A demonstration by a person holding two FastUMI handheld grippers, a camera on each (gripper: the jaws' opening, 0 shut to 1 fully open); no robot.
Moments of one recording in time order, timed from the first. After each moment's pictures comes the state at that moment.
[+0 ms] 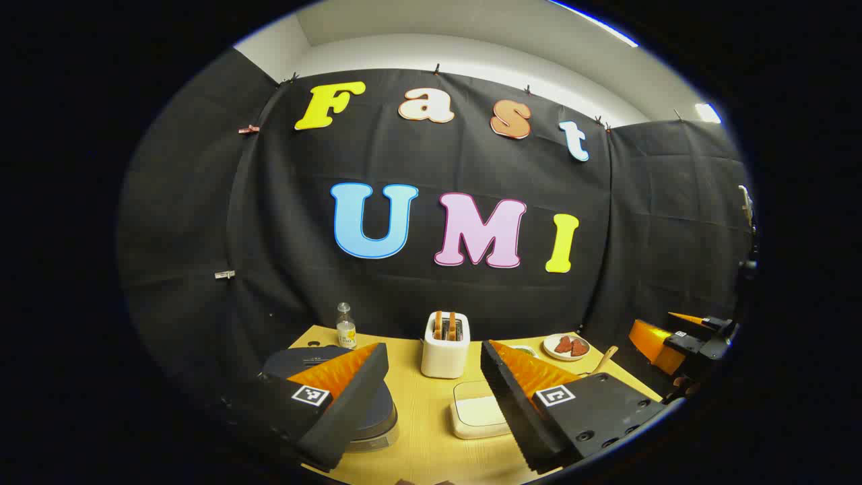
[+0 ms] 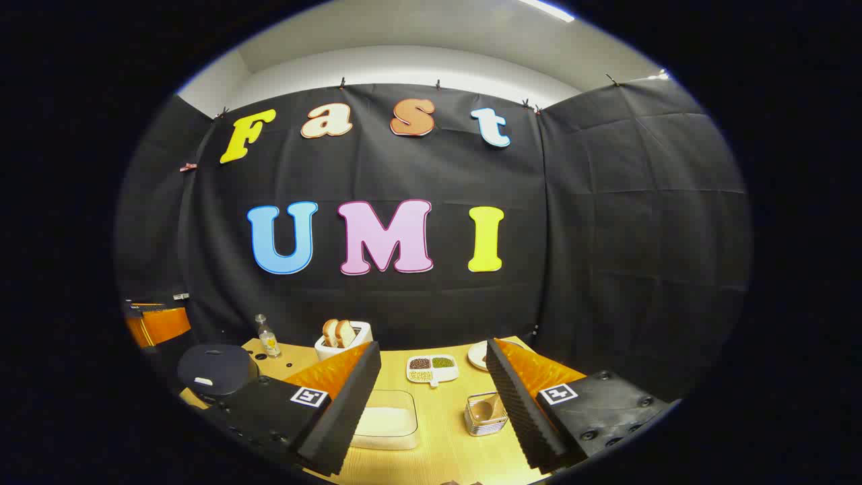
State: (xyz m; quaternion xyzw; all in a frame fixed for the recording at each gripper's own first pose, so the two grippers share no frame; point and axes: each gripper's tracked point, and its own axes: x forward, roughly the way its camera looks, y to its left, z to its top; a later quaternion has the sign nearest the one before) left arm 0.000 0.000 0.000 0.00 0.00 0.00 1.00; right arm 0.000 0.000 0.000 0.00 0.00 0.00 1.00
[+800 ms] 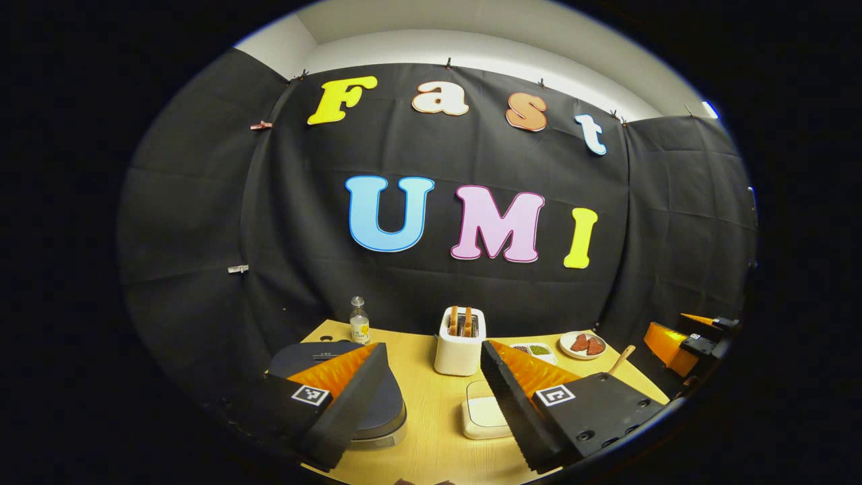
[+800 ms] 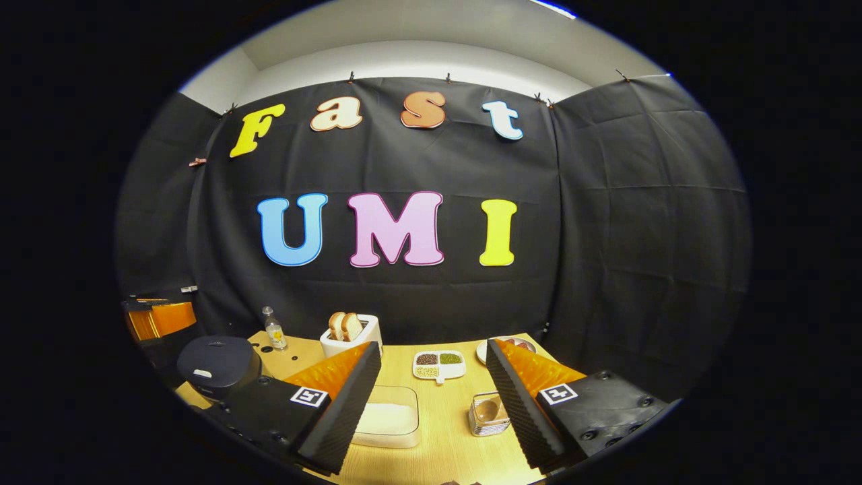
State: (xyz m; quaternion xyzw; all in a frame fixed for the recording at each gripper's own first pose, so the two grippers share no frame) left arm 0.010 0.010 -0.007 0.00 0.01 0.04 1.00; right arm 0.013 0.002 -0.012 0.00 0.01 0.03 1.00
